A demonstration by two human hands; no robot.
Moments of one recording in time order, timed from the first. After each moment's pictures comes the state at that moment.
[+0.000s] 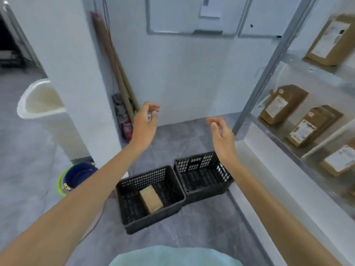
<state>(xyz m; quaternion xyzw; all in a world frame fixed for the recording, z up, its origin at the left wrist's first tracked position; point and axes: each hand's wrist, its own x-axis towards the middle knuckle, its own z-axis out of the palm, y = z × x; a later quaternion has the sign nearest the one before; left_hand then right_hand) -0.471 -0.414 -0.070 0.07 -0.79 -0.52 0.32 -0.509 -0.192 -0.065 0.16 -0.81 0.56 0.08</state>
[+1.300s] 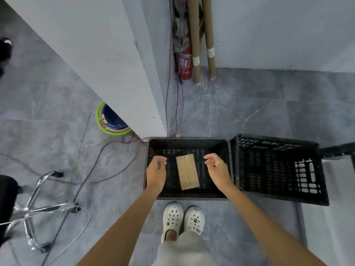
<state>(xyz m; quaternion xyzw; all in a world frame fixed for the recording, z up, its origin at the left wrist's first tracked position) -0.533 -0.518 -0.536 0.55 -0.65 -0.52 0.07 -0.675 -0.378 -0.533 0.14 -0.85 0.37 -0.34</state>
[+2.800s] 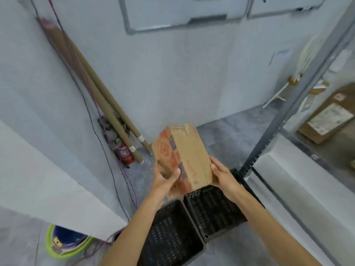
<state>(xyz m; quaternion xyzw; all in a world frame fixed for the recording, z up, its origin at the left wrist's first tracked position) -0.717 -0.435 -0.223 0.24 -0.65 -0.72 -0.01 -0.777 -0.243 -0.207 -0.03 -0.72 0.65 -0.24</state>
